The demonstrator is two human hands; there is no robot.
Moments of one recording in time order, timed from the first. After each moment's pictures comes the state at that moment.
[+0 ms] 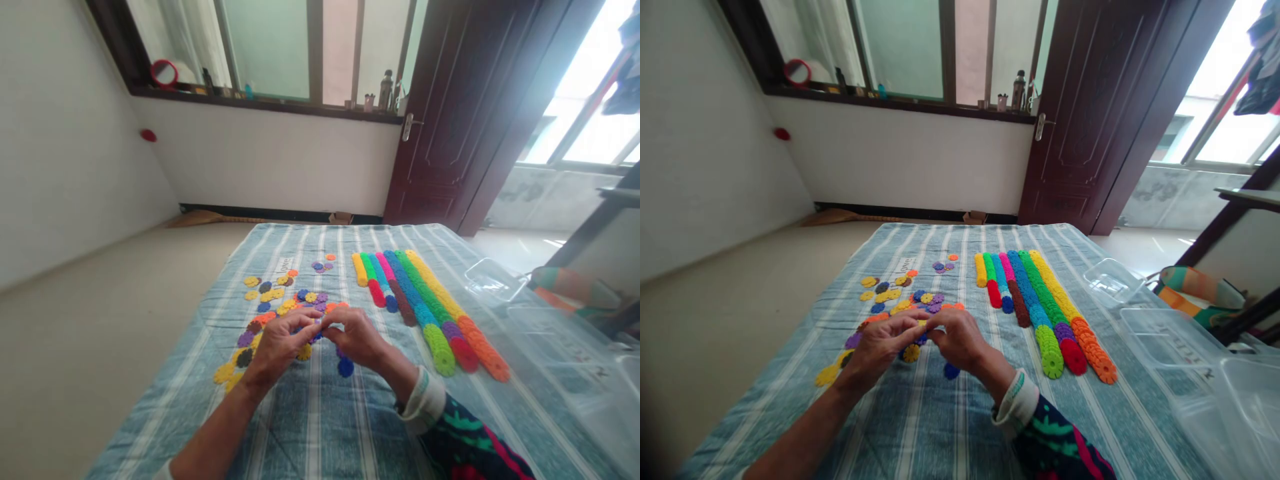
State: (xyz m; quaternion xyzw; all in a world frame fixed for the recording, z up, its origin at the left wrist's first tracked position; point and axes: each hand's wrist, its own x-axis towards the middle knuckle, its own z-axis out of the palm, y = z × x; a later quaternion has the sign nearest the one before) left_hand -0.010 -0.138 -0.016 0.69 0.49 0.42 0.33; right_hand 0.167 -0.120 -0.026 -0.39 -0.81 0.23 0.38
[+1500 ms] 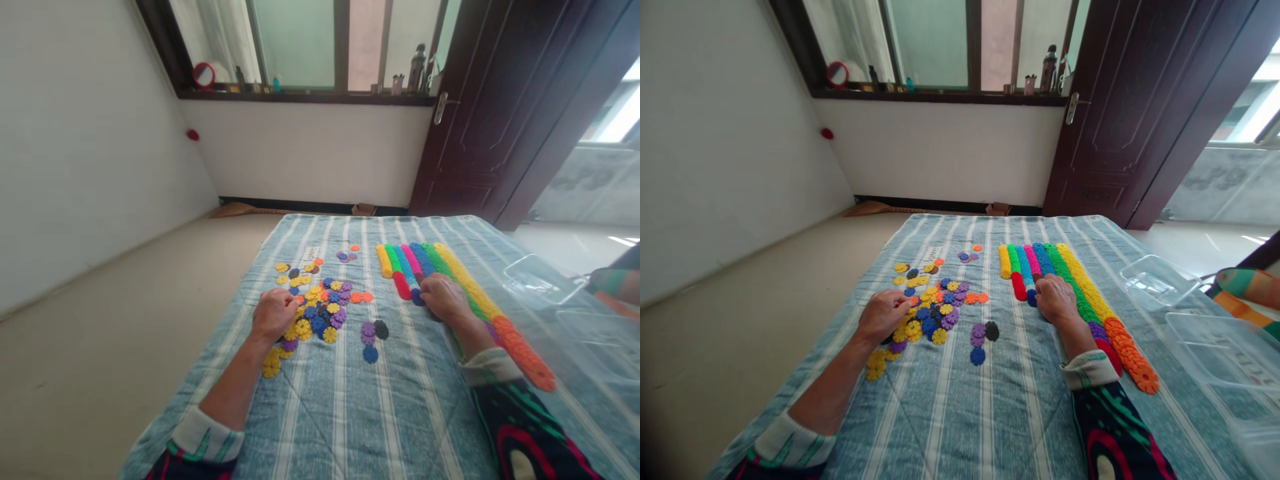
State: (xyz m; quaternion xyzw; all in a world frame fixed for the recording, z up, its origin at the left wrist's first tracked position) left_hand -0.085 -0.108 -0.034 0.70 0.67 0.24 -0.02; right_hand 0.293 -0.073 -0.028 -0.68 -0.73 0.01 0.07
